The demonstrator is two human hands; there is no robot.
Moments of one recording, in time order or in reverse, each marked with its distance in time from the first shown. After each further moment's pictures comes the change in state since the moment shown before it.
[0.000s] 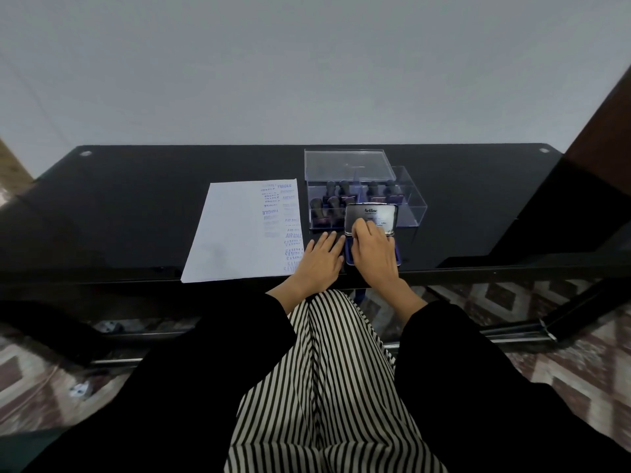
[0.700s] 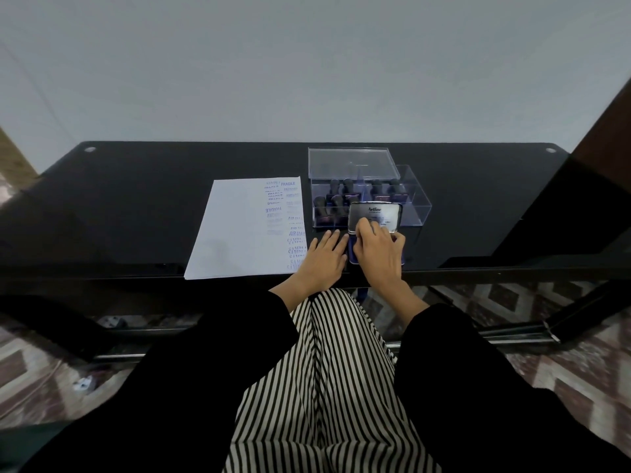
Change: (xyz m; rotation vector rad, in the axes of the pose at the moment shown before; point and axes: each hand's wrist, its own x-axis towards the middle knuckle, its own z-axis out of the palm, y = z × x) left_hand 0.001 -0.001 0.002 -0.025 -0.009 0.000; right_hand -0.002 -0.002 0.003 -0.073 0.050 0.051
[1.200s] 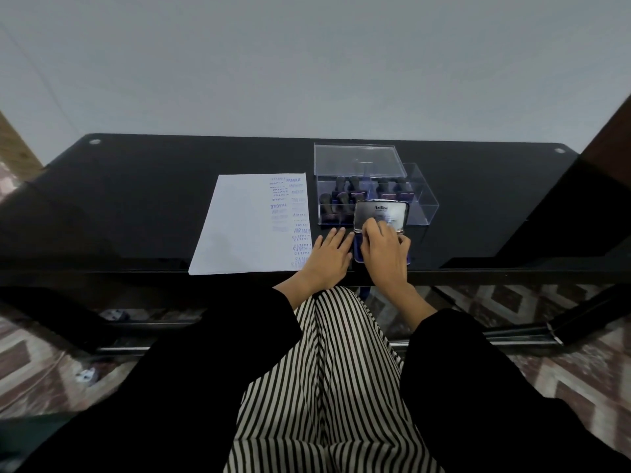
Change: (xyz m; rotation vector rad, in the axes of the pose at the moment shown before) left_hand 0.000 0.000 0.001 0.004 0.007 0.013; right_hand -0.004 0.000 0.000 0.054 -0.008 0.011
